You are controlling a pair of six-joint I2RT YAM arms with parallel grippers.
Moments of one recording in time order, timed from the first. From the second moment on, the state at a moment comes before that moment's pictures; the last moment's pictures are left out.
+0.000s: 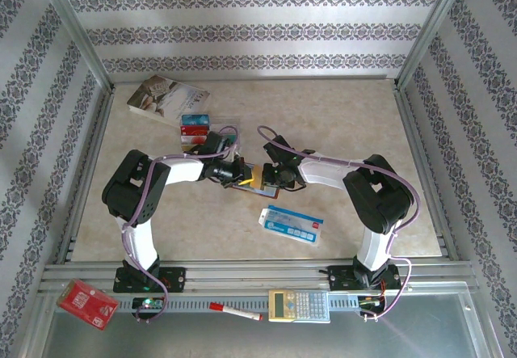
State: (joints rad) left arm -0.43 1.88 0.97 -0.05 0.66 -0.79; right arm 0.64 1.82 1.04 -0.36 -0.12 0.76
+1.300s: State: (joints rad) left arm -0.24 1.28 1.03 -0.57 0.36 -0.43; right arm 0.56 1.38 0.84 -0.14 -0.20 0.71
